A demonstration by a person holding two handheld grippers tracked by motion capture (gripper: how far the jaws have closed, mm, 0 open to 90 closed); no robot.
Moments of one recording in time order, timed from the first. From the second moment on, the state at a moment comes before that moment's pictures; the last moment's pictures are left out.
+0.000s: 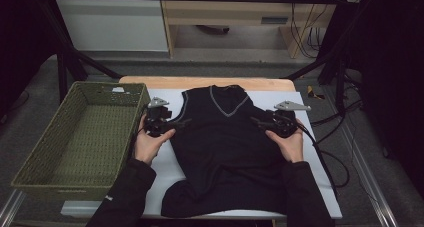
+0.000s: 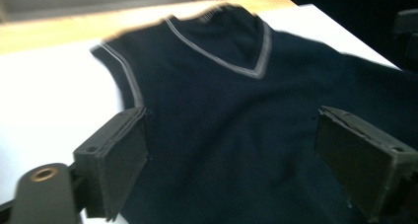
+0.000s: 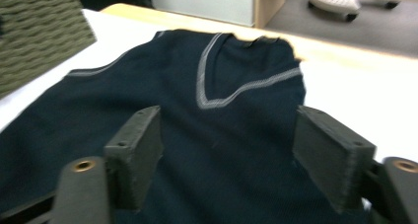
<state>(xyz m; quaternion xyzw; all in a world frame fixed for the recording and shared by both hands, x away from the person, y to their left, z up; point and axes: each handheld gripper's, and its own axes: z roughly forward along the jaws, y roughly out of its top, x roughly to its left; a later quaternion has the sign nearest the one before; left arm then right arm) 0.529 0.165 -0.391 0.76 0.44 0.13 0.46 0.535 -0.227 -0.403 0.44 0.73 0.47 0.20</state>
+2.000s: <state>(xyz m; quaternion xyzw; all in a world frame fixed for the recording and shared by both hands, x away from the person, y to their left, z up) 0.405 0.194 -0.446 0.79 0.45 0.17 0.38 0.432 -0.281 -0.453 0.51 0.76 0.36 0.18</state>
